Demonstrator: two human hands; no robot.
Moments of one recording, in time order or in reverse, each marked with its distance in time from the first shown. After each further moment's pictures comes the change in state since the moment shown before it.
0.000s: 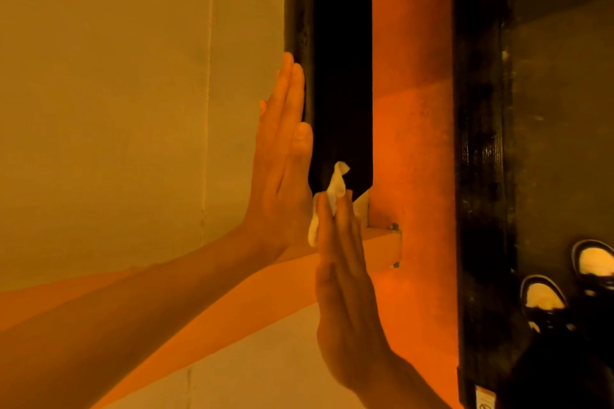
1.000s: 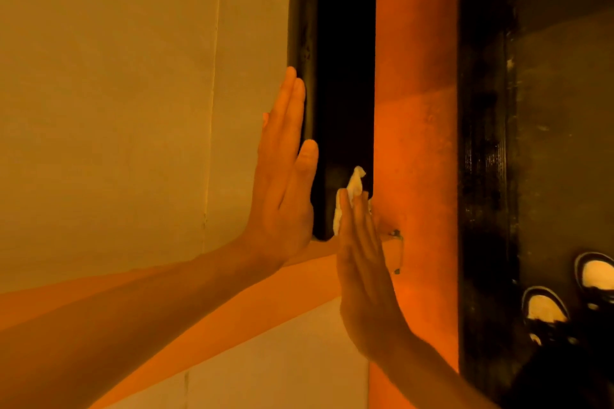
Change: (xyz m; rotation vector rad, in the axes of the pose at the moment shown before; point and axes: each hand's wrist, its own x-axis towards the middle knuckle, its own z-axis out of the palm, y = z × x) left_hand -0.002 -0.005 0.006 0.047 0.027 -0.036; right_hand 0.019 0.037 -0.023 -0.156 -0.036 -0.035
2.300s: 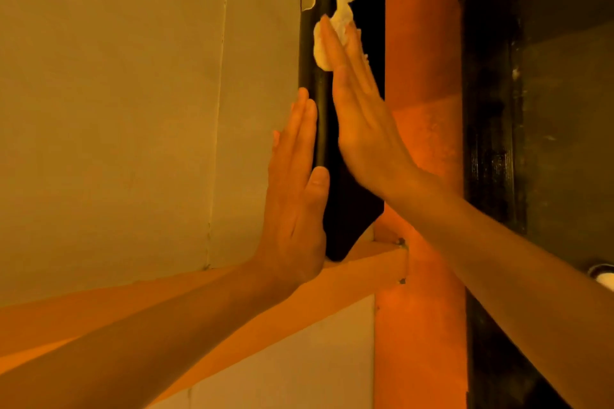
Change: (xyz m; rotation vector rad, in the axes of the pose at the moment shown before) left_hand -0.004 0.005 -0.003 -0.059 -0.007 0.041; right_hand 0.184 -0.036 -0.036 -0.150 0.105 -0.244
